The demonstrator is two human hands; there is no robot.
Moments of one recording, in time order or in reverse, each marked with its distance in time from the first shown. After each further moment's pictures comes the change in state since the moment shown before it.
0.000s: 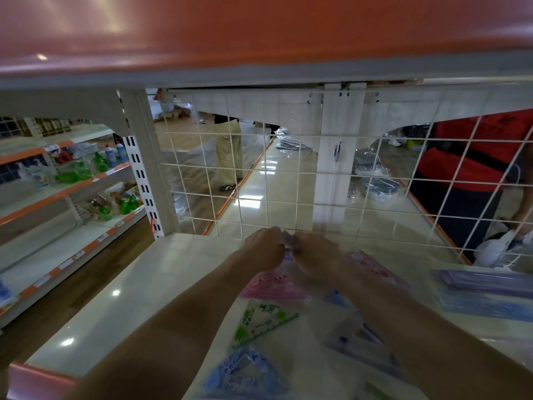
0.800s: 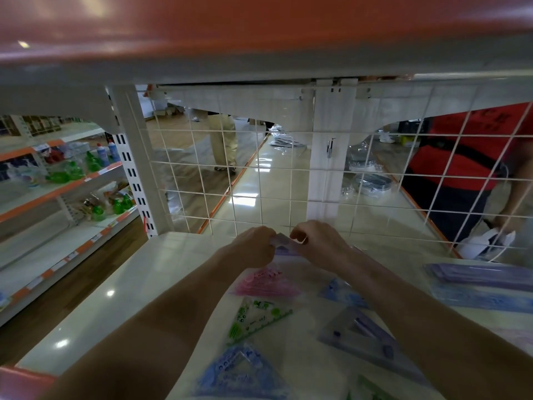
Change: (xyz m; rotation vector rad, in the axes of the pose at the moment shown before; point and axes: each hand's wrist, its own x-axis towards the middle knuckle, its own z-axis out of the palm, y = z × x) left_hand 0.000 -0.002 -0.006 0.041 -0.044 0.008; right_hand -0.009 0.011 -0.022 0.122 0.056 -0.073
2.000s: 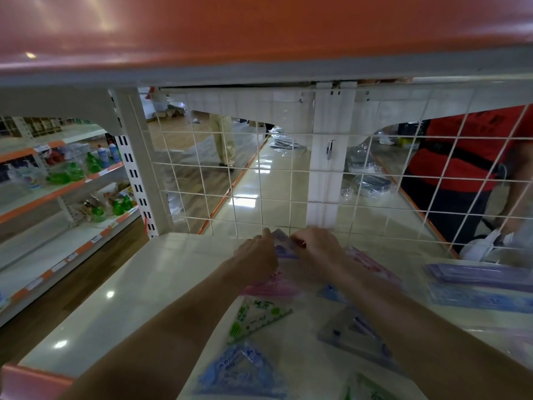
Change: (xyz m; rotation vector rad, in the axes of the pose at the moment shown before) left_hand -0.013 0.012 0.017 -0.100 0.061 -0.086; right_hand 0.003 0.006 0.017 0.001 0.024 0.025
